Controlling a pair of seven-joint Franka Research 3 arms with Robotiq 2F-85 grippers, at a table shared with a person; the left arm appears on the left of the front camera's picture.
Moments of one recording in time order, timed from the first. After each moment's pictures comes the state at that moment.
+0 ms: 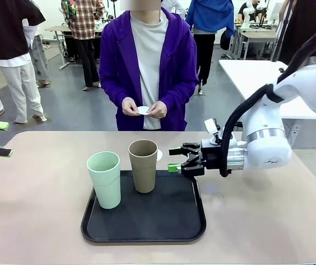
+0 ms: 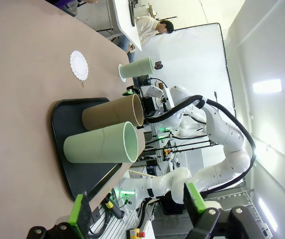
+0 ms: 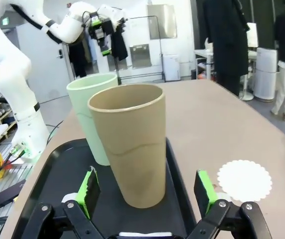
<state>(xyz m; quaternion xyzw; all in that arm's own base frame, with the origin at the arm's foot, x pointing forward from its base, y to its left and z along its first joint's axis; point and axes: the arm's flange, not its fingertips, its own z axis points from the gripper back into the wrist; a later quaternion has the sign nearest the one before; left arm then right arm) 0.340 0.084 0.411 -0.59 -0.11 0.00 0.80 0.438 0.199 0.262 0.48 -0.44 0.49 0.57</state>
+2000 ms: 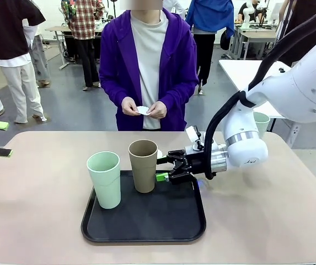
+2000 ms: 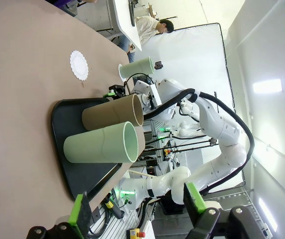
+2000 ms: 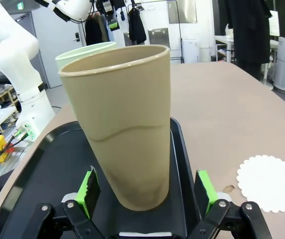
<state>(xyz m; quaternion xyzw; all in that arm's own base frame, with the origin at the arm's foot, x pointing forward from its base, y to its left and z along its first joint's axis) 0.340 0.084 0.411 -0.59 -0.11 0.00 0.80 0.460 0.240 0.227 0.49 -0.40 0.53 0.56</state>
